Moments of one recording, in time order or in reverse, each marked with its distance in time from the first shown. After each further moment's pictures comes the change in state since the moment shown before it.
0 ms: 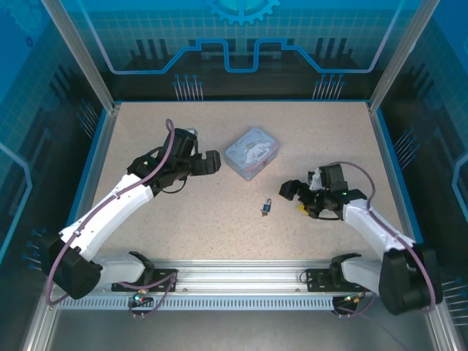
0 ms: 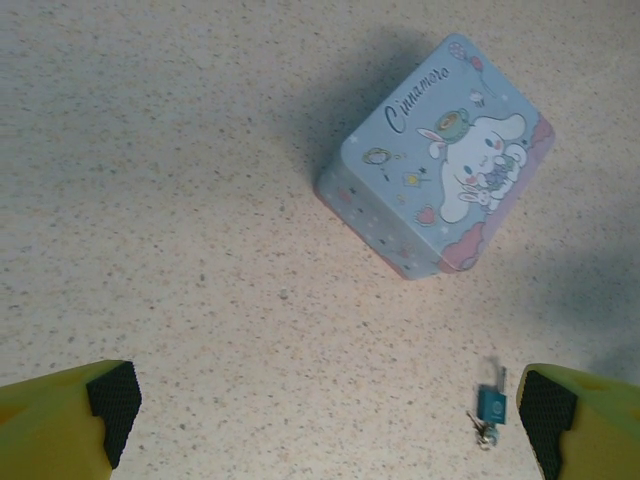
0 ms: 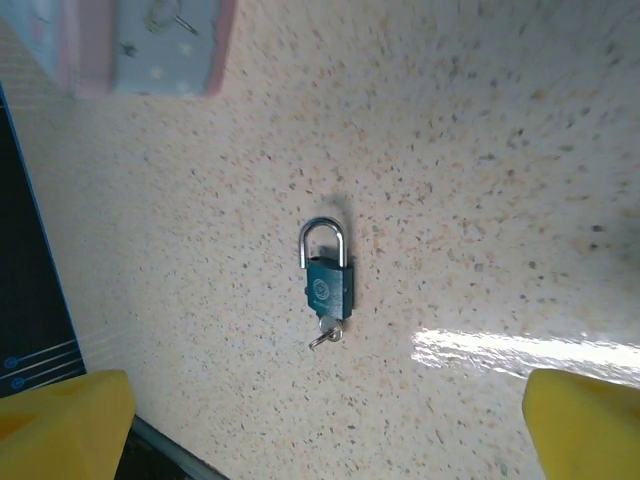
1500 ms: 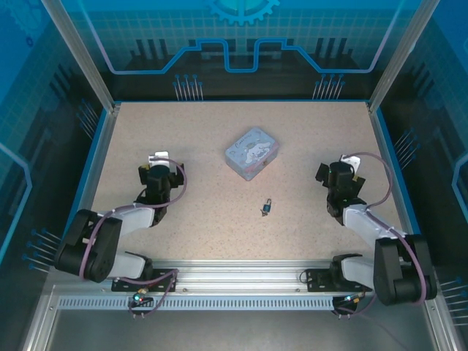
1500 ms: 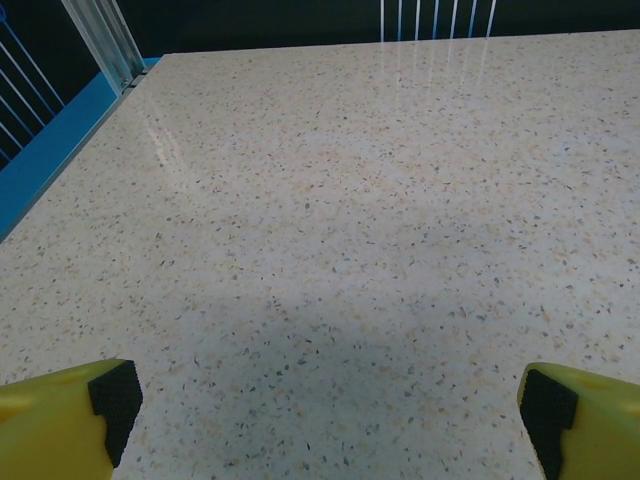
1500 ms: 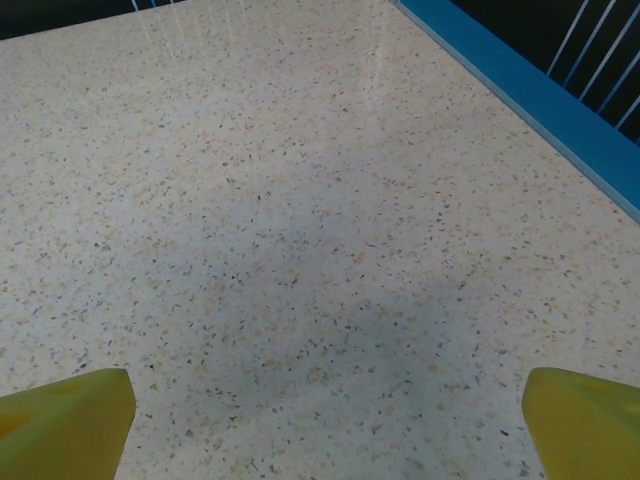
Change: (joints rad) left arm 0.322 0.159 -0.743 1.276 -0.278 0.500; right arm -0.082 0.171 -0.219 0.772 0.961 -0.391
